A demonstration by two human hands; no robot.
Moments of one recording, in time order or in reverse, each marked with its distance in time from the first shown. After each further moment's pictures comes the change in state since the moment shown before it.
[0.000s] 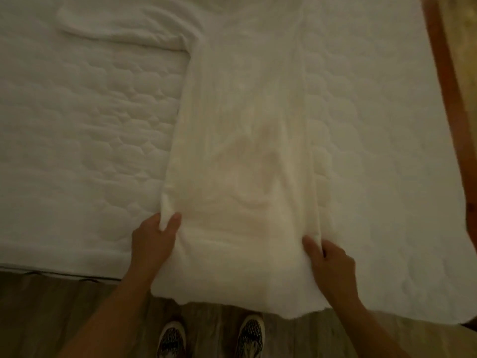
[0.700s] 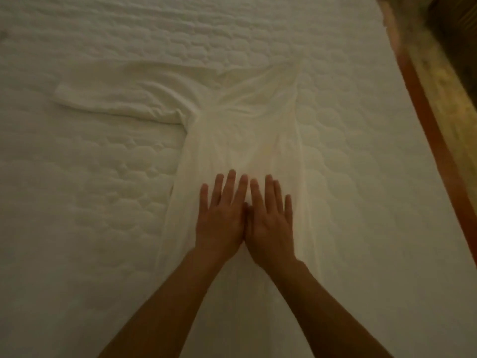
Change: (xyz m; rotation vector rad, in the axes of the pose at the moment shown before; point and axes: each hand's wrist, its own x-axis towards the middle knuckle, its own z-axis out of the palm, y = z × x) left_hand 0.122 0.196 0.077 0.630 0.139 0.856; right_hand 0.150 -0.219 0.047 -0.400 0.229 -0.656
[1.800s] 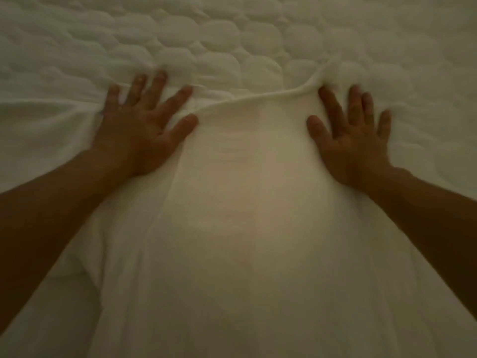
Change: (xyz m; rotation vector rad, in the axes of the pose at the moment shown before) left_hand 0.476 -0.204 0.042 0.181 -0.109 0.022; right_hand 0.478 0.171 0.029 -0.215 -0.081 0.201
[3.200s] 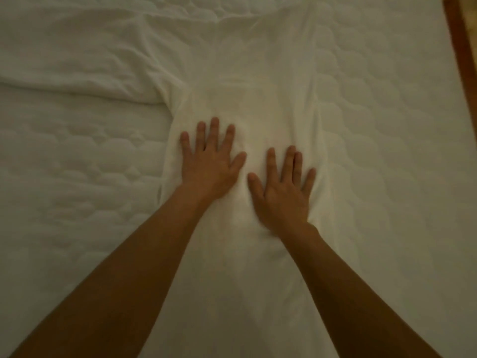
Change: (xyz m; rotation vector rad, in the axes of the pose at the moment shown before) left_hand -0.338 0.147 -0.008 -0.120 -0.164 -0.093; right_hand -0.405 -0.075 0.010 0.016 -0.138 0.013
